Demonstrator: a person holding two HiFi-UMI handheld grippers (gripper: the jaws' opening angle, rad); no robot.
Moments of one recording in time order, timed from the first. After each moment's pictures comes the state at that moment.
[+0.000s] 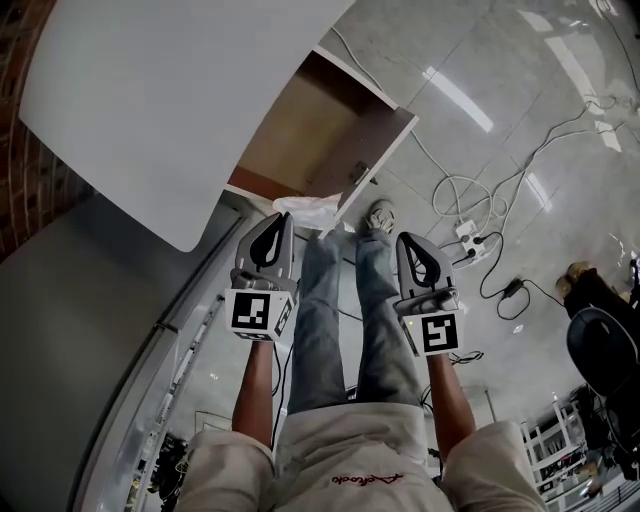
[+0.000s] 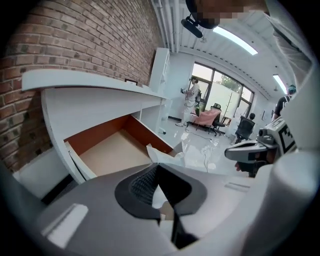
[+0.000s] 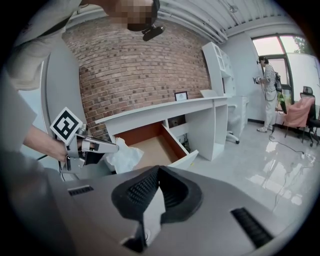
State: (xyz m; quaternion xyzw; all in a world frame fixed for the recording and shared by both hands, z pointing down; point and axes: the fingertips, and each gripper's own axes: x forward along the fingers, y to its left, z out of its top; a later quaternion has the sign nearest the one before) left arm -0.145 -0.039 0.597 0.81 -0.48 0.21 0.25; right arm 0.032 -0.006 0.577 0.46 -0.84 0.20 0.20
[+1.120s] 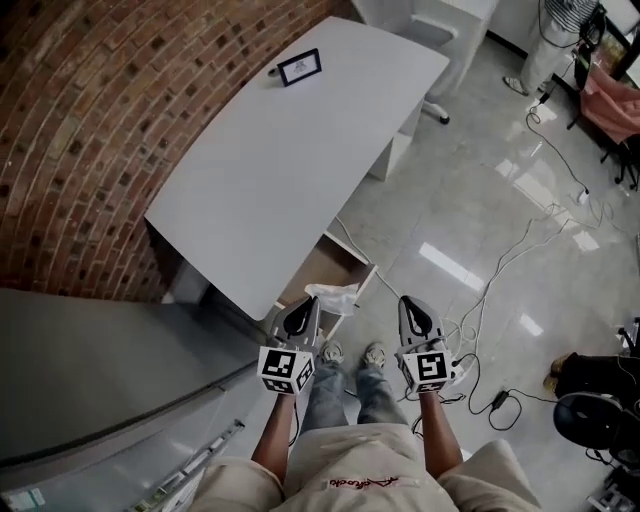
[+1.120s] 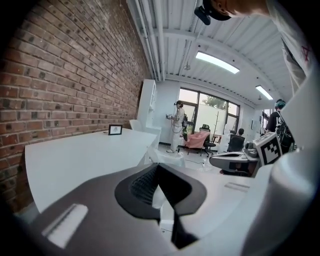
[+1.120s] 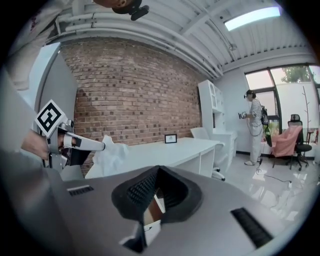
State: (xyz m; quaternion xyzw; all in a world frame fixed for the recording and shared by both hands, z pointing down) left arm -0.081 -0.084 0.346 0.86 -0.47 0.11 0.15; right arm 0.098 -0.070 0.354 0.54 -0.83 0.09 0.11
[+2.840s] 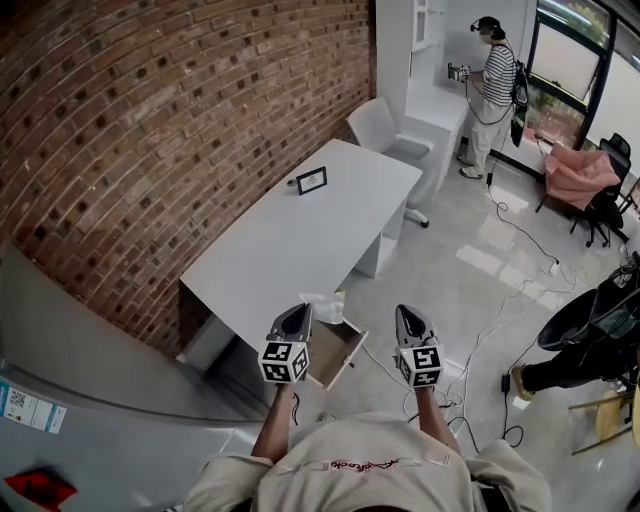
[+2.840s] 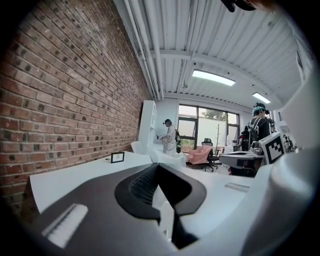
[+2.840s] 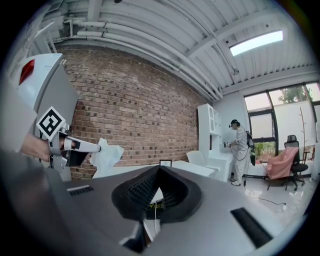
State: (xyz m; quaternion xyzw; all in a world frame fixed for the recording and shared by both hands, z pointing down) left arm -0.099 -0.104 0.193 0.86 -0.49 0.04 0.09; right arm 0.116 -0.078 0.187 0.57 -0.82 0.00 0.06
